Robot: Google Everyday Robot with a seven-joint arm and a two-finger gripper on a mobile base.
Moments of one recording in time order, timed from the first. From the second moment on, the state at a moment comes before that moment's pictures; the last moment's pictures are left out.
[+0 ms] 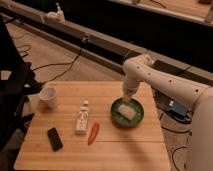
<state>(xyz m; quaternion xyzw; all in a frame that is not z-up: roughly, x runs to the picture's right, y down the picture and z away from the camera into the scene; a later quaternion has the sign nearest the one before) 0.101 0.070 0.812 -0.33 -0.05 0.09 0.94</state>
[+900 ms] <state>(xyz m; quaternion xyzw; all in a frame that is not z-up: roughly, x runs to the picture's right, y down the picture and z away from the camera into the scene) 0.190 0.168 0.748 -0.39 -0.09 0.18 0.90</state>
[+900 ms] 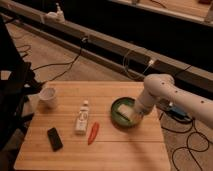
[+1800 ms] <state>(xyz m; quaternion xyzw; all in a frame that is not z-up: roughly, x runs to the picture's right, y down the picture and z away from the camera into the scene) 0.172 0.010 0.836 -0.27 0.00 0.21 0.94</state>
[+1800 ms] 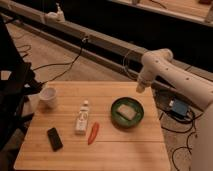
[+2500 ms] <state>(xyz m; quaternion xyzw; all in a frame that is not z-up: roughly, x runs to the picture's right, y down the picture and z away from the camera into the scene) 0.071 0.144 0.776 -0.38 -0.10 0.07 0.92</state>
